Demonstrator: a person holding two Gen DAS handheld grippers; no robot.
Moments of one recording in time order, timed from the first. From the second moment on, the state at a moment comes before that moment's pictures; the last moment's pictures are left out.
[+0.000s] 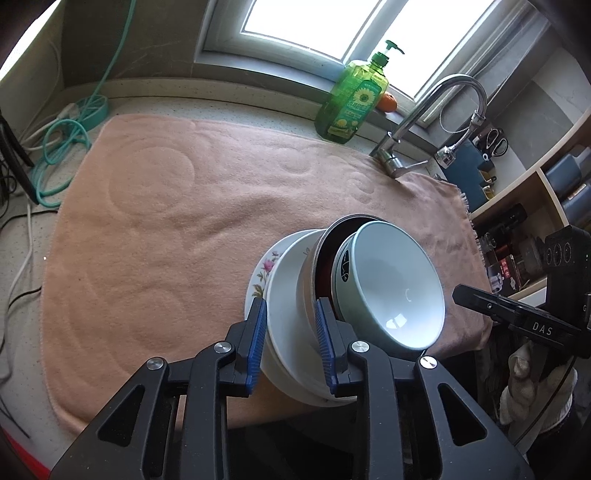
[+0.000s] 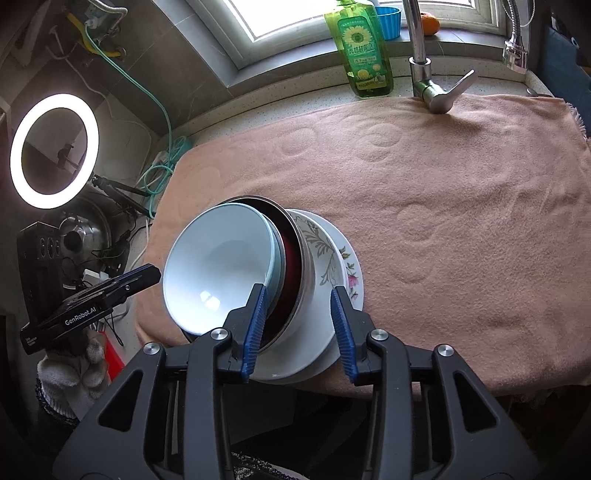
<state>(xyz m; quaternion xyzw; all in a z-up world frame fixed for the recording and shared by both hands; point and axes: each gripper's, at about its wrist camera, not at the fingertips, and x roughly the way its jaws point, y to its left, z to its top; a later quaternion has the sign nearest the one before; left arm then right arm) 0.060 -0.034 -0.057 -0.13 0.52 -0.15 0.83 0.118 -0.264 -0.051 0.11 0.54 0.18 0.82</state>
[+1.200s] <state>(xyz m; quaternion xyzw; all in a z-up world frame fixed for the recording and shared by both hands) -0.006 -0.072 -0.006 -0.02 0.45 -0.09 0.89 0.053 -0.269 -0.003 0.03 0.45 0.15 0.88</state>
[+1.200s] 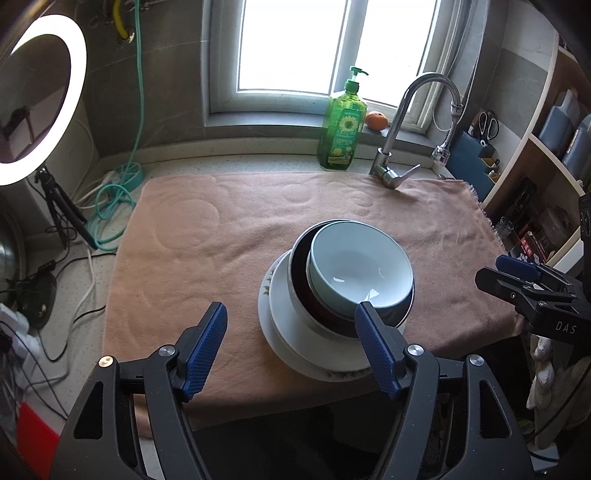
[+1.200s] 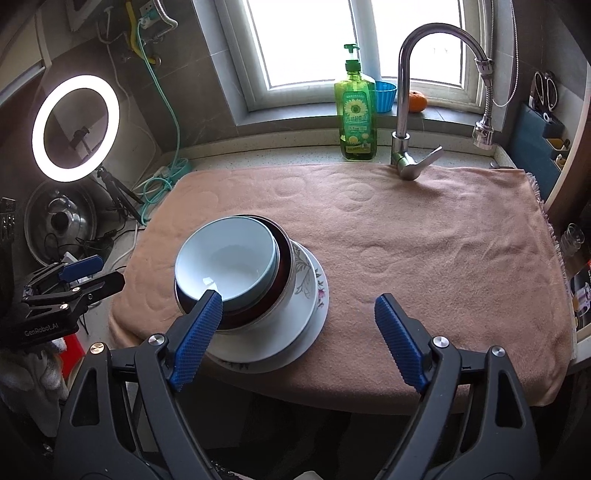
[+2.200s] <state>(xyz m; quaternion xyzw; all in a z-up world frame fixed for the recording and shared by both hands) -0.003 -0.077 -0.003 -0.02 0.45 -0.08 0.89 0.055 -0.271 -0.005 0.03 0.45 0.14 0.88</state>
